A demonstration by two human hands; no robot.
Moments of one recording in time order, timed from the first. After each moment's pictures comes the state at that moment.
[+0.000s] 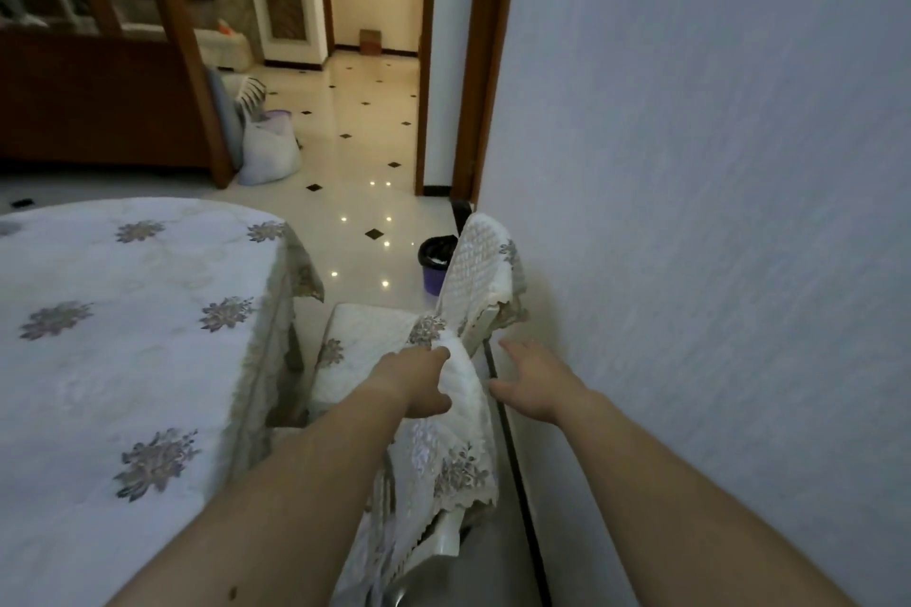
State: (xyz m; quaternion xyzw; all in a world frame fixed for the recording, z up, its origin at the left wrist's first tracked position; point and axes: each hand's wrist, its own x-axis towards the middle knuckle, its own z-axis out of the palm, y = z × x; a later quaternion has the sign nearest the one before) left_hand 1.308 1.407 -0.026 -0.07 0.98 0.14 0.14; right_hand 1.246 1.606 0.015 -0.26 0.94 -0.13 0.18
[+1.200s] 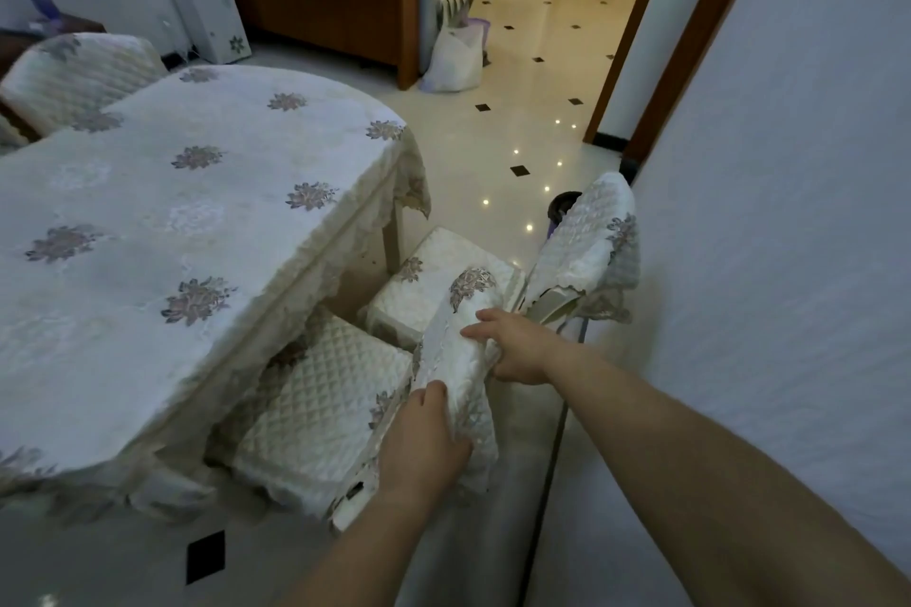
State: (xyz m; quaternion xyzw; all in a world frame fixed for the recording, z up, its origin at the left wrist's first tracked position) left_hand 1.273 1.560 -0.149 -0.47 0.82 0.31 -0.06; right_hand 1.053 1.545 -0.123 -0.61 0.75 0.02 0.26
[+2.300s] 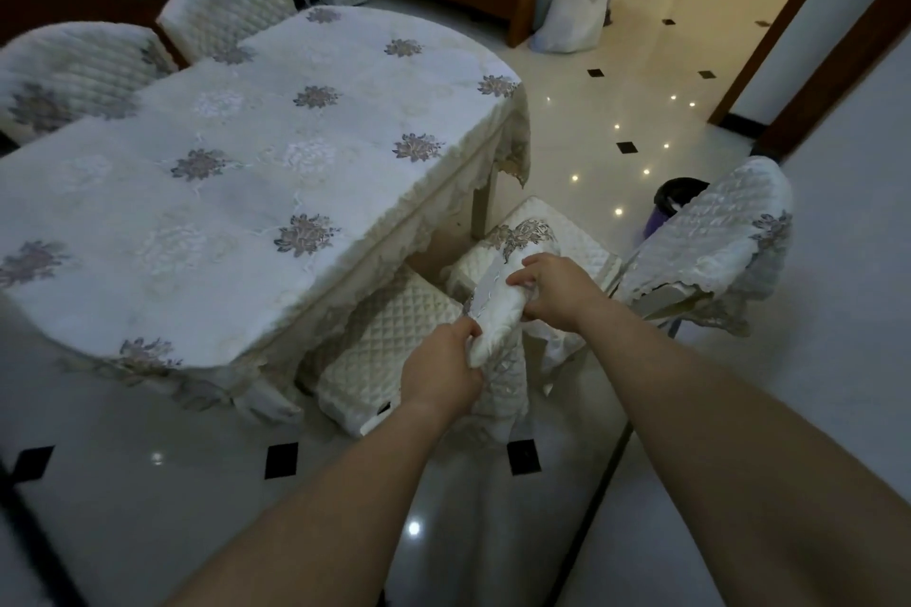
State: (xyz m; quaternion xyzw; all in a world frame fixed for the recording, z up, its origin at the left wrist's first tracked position) left_hand 1.321 1.478 -0.160 -0.52 0.78 0.31 -0.11; right_hand 1.108 1.453 -0.129 -0.62 0.75 -0.04 0.22
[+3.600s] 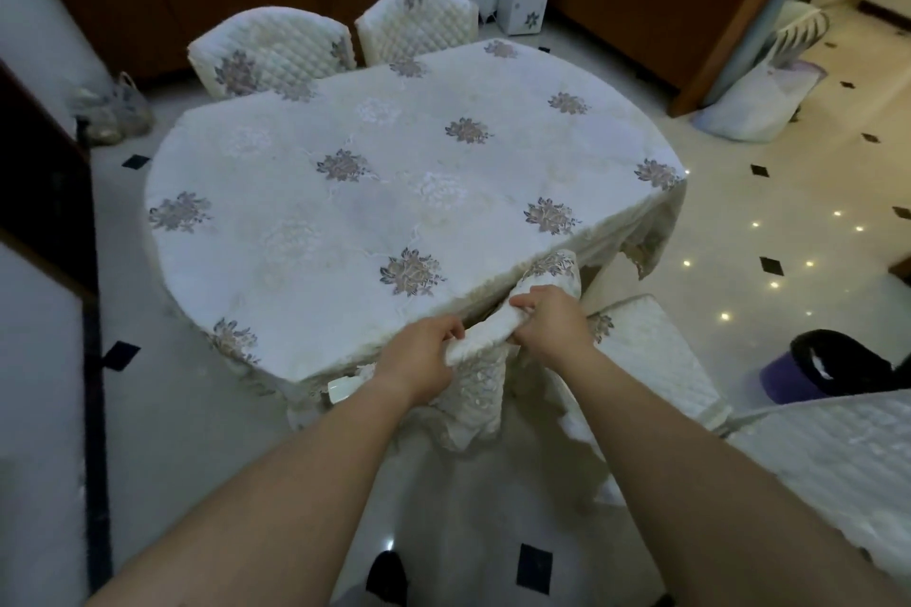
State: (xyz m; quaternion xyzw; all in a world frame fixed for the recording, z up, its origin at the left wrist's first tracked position) left_hand 1.415 1.306 -0.155 -0.63 0.70 0.32 -0.13; right_hand 1.208 1.260 -0.137 -0.66 0.70 -0.10 0.25
